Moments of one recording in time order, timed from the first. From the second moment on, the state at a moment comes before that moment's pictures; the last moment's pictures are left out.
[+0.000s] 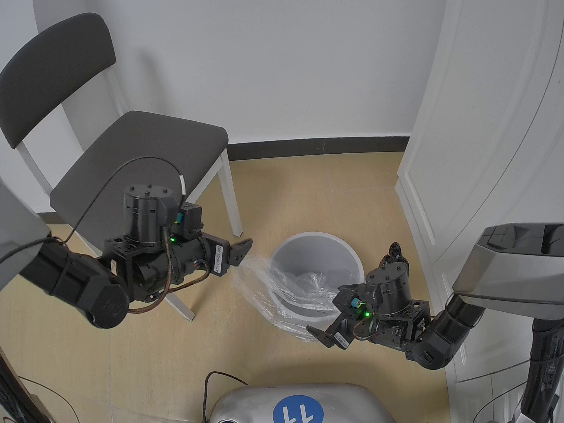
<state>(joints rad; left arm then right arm) -0.48 1.89 -0.78 -0.76 0.04 0.01 0.65 2.23 -0.70 -1.01 -0.05 -0.38</state>
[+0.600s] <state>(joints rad) -0.43 1.76 -0.71 -0.97 0.04 0.03 0.66 2.39 -1.00 -0.79 -0.08 -0.45</state>
